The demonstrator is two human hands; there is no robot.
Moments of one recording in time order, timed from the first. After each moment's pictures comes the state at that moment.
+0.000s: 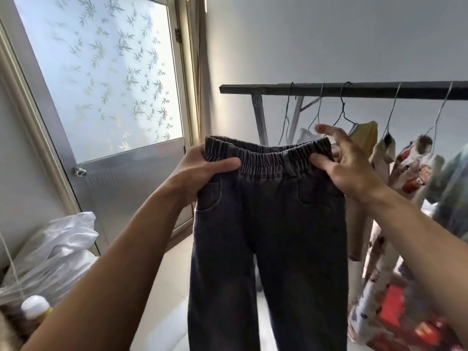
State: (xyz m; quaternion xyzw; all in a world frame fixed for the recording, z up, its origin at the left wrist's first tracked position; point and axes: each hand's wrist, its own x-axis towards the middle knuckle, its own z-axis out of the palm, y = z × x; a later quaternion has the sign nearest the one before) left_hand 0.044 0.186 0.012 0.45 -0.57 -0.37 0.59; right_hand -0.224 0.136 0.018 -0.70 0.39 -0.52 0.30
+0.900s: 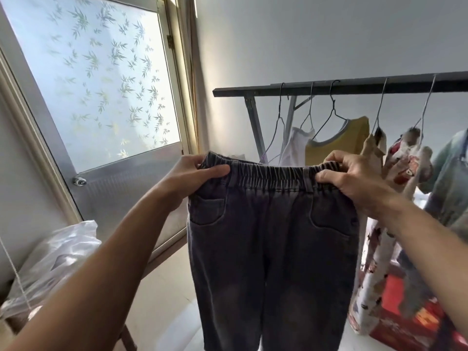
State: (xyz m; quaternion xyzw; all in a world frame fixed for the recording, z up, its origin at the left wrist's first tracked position) left_hand 0.053 0.195 0.018 0.55 -0.60 -0.31 0.49; right_hand -0.247 0.154 0.003 -0.68 0.45 -0.47 0.34
